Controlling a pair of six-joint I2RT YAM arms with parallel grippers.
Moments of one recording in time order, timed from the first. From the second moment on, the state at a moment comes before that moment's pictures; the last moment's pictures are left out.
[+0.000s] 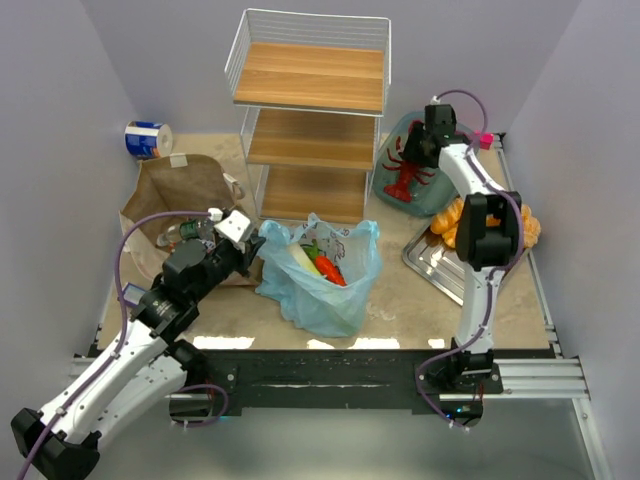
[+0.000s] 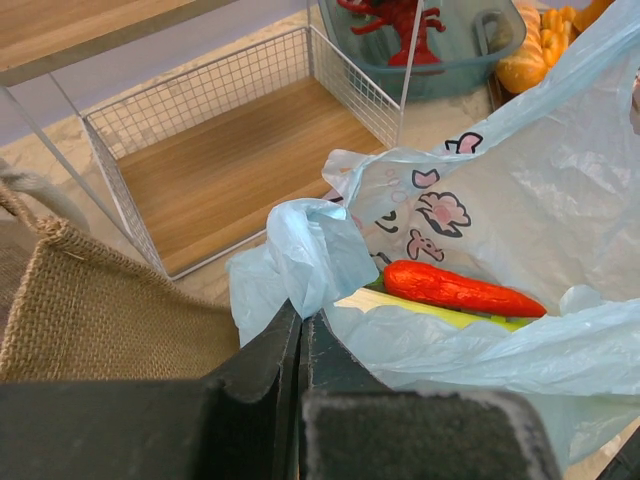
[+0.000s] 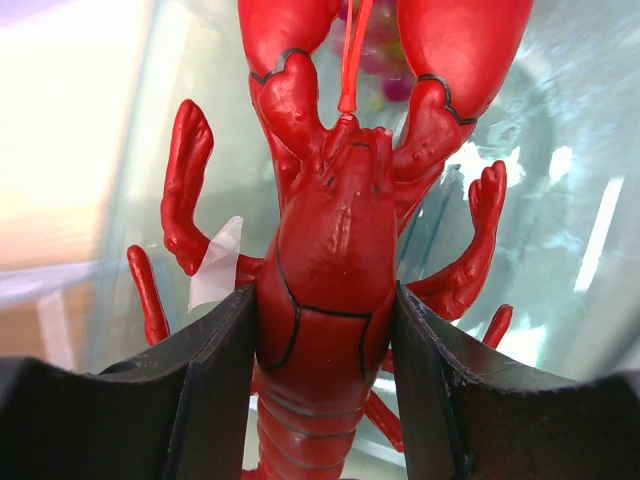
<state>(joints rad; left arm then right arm) -0.57 0.65 0.60 -0.12 0.05 0.04 0.09 2.24 1.95 -0.47 0.09 0.37</state>
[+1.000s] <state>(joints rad) -0.55 0.60 0.60 -0.09 0.15 0.00 0.05 1.72 1.51 -0.37 -0.17 0.31</state>
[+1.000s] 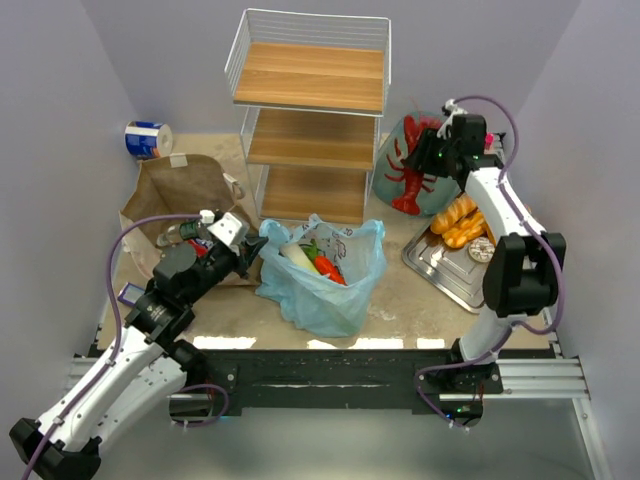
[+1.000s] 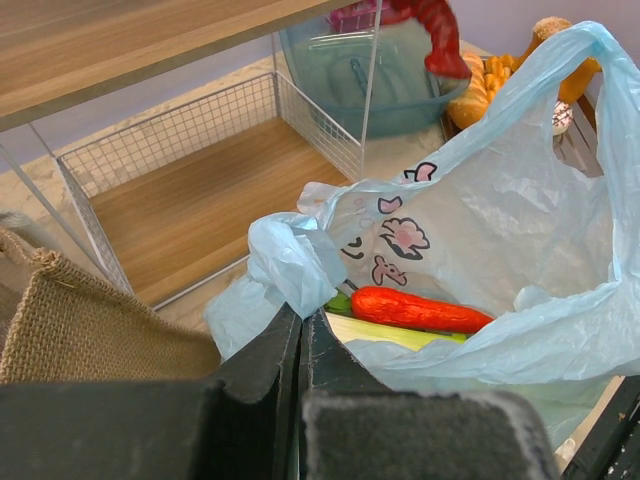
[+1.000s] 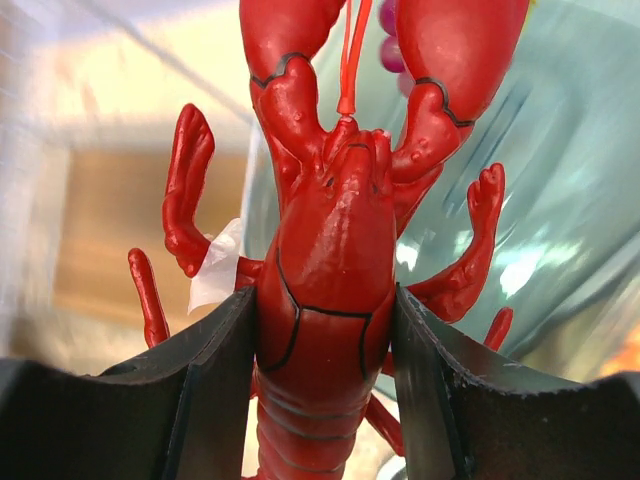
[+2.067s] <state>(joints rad) -0.55 0.58 0.60 -0.09 0.16 0.00 -0.18 1.37 1.21 -0.13 -0.74 0.65</state>
